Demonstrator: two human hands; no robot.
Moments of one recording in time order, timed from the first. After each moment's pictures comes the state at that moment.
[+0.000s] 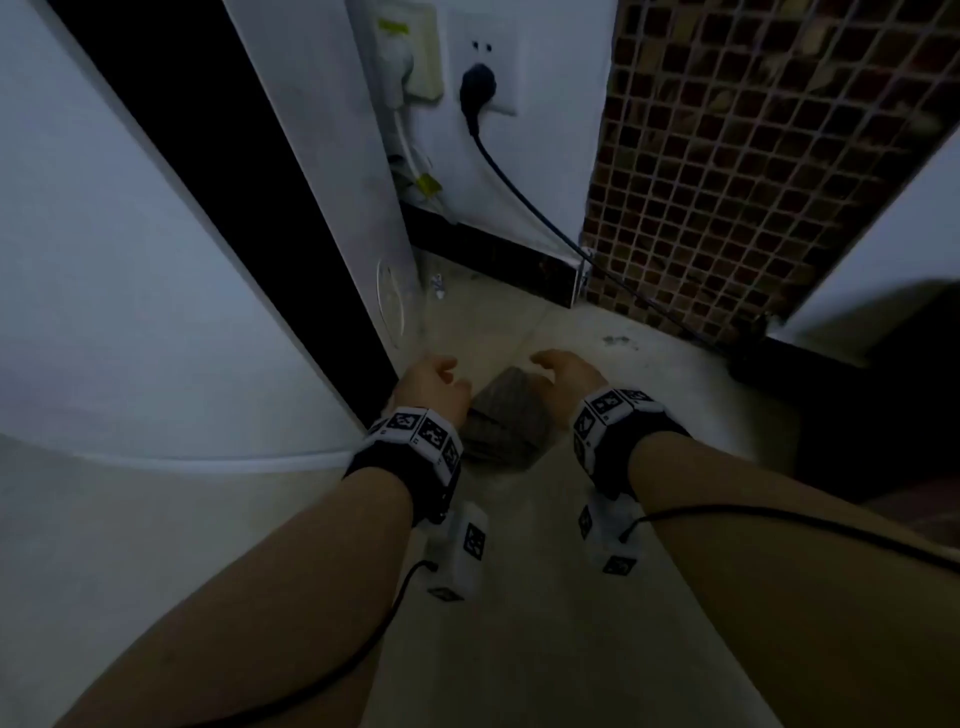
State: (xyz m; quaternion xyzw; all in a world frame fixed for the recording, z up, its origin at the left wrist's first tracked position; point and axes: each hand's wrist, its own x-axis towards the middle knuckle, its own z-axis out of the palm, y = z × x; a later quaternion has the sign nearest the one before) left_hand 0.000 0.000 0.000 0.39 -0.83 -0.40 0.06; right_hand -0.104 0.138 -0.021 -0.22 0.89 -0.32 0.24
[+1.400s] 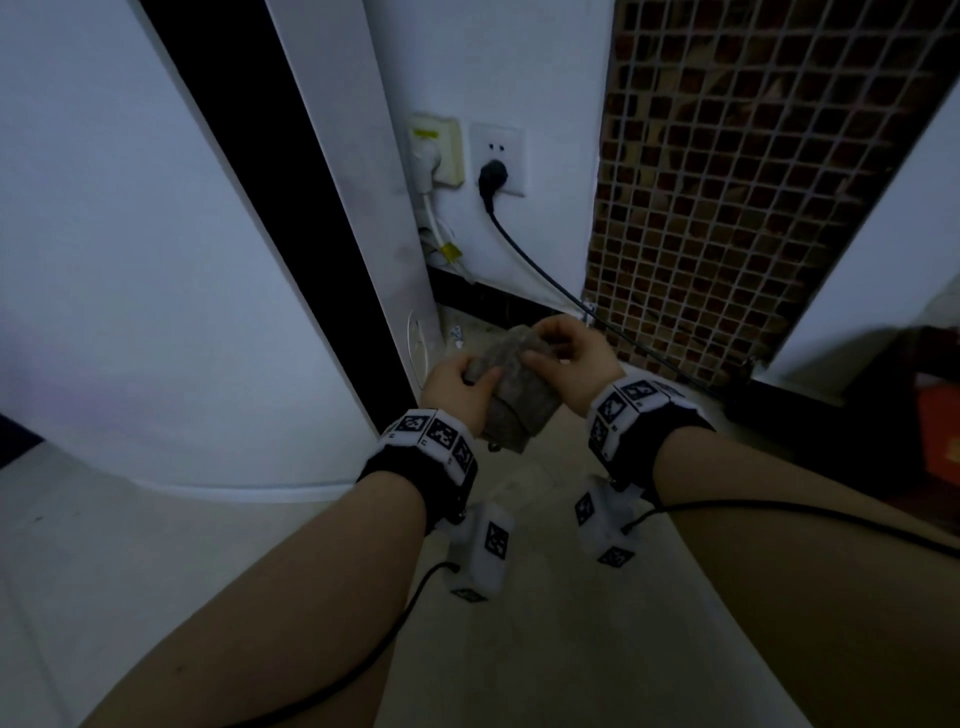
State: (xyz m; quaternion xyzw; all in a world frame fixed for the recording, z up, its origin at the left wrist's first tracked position) left_hand 0.013 0.030 0.083 0.28 -0.85 -0.42 0.16; right_hand -0.074 0.149 0.089 -0.24 0.77 -0.57 0.14
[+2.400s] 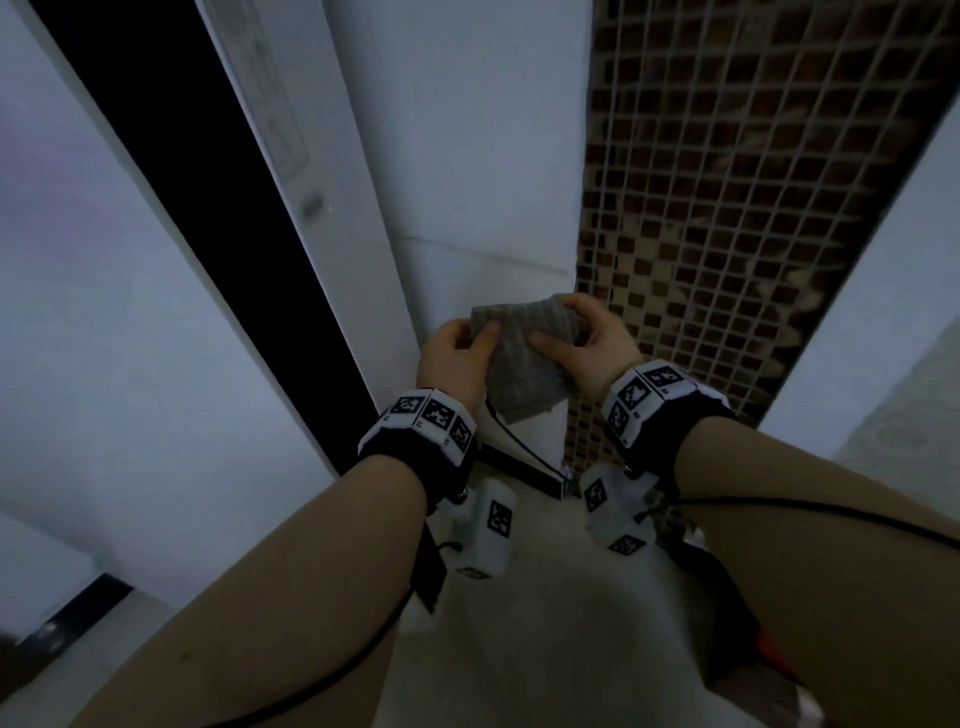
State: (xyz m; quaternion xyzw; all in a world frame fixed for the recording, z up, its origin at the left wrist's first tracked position) left_hand -0.056 0.019 0.486 0.21 -0.79 -0.51 0.25; right_hand -0.133 0.151 0.481 -0.27 0.73 -0.63 0.07
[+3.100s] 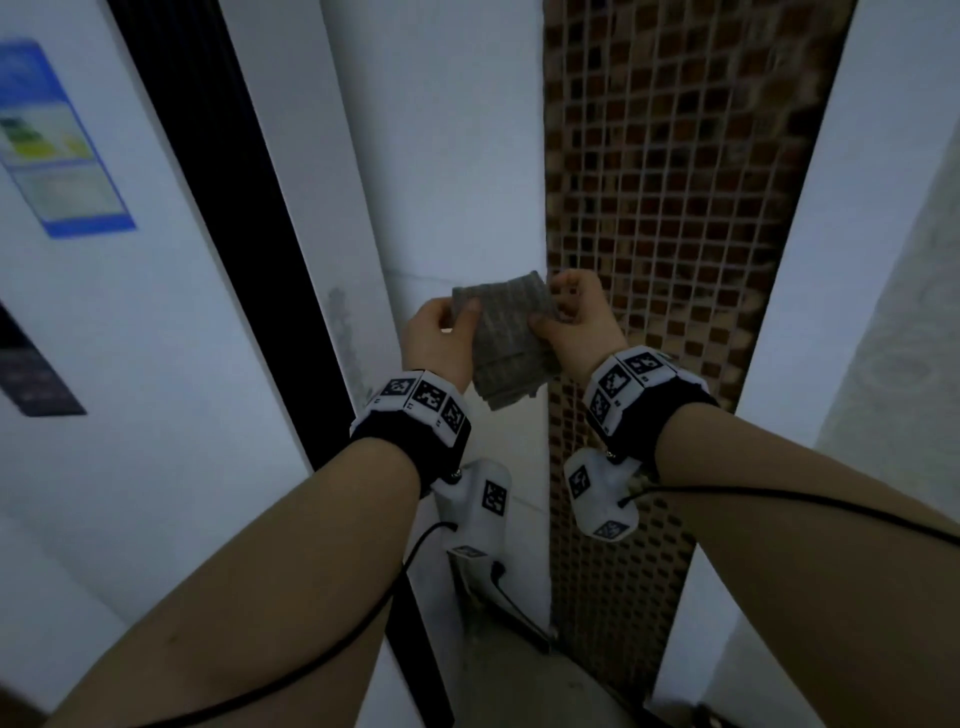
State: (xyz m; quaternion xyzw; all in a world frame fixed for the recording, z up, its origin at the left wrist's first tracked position) left_hand -0.038 0.069 0.974 0.19 -0.78 -0.46 0.39; right_hand -0.122 0.190 0.969 -0.30 0.67 -0.68 0.02
